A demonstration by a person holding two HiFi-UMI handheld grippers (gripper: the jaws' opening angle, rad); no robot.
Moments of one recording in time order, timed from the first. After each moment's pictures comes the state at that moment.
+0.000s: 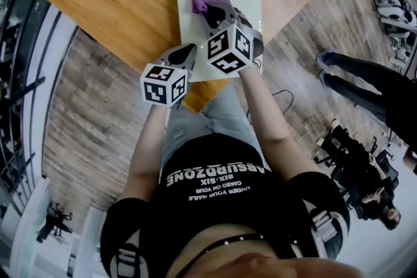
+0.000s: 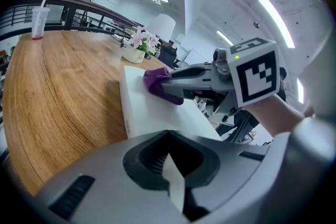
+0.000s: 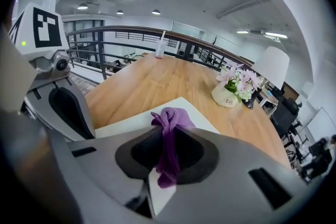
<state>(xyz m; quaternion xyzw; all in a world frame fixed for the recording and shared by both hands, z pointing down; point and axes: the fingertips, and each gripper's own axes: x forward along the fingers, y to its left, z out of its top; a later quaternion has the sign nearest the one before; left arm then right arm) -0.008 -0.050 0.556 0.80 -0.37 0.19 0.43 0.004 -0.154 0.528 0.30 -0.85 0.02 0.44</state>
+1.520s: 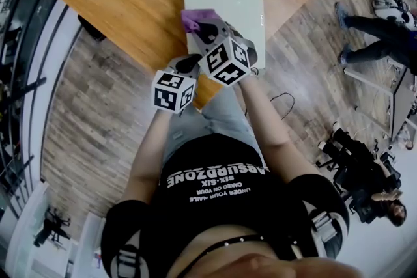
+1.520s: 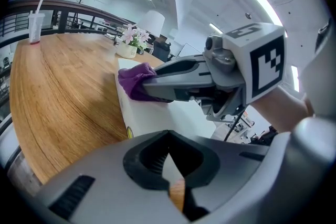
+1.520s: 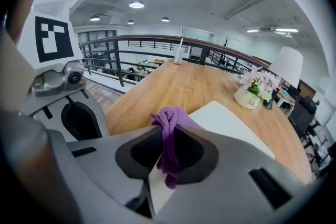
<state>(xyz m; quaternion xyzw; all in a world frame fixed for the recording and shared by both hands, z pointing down) -0.004 0.015 0.559 0.82 -0.35 0.22 0.40 -0.033 -0.071 0.528 0.23 -0.88 0.04 0.41</state>
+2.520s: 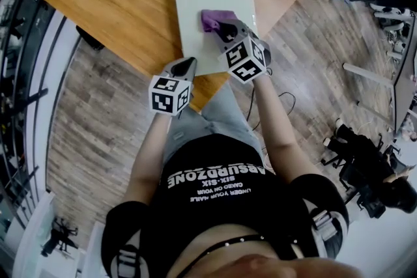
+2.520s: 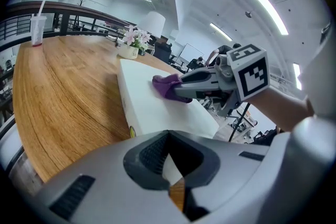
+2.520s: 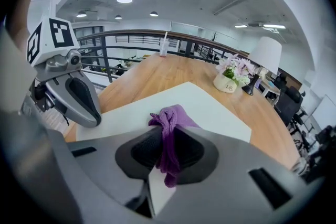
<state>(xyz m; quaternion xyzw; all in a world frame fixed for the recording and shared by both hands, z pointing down) -0.012 0.015 0.565 0.82 -0.36 0.22 0.40 0.042 -0.082 0.536 0.29 -0.85 0.06 0.43</state>
